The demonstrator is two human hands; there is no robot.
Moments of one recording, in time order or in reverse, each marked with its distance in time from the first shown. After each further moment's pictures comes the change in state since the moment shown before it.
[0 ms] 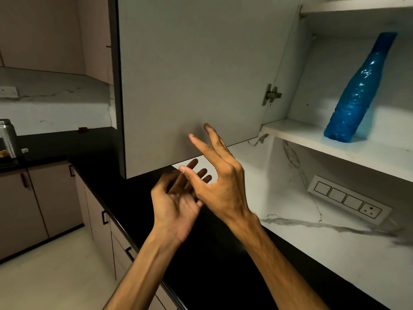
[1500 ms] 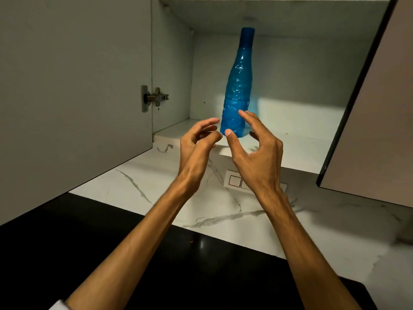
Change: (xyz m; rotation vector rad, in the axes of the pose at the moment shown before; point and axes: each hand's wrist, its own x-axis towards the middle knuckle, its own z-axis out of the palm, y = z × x) left_hand 0.145 -0.198 0.179 0.907 -0.513 0.355; right_hand 0.016 0.161 -0.236 -0.385 0.471 0.294
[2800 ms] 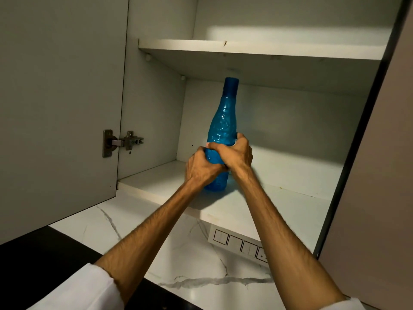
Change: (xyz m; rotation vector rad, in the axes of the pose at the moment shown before) left_hand 0.166 -0.063 0.091 0.663 0.095 -0.094; right_hand 0.176 0.093 0.062 0.073 -0.211 0.539
